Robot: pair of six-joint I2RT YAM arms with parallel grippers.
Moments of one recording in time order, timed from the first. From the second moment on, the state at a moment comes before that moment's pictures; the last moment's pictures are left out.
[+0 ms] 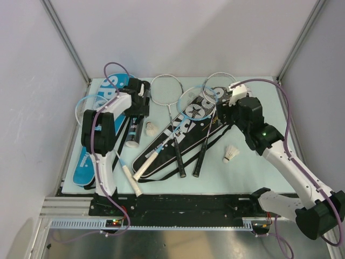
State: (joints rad) left arm -0.19 2.06 1.61 -0.64 -0.13 -0.14; right arm 0.46 1.08 1.04 -0.32 0.18 -0.02
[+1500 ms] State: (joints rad) left arm -0.38 1.13 1.13 -0.60 0.46 -0.03; right arm 0.32 1.00 1.02 -0.02 -0.41 0.47
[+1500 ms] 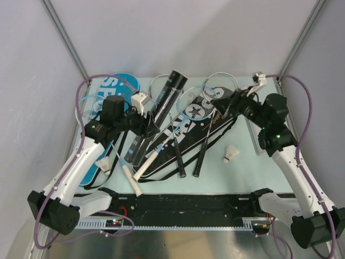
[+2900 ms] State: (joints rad) left arm -0.38 1.01 0.98 -0.59 0.72 0.36; right arm 0.34 1.29 1.34 -0.08 -0.92 0.55
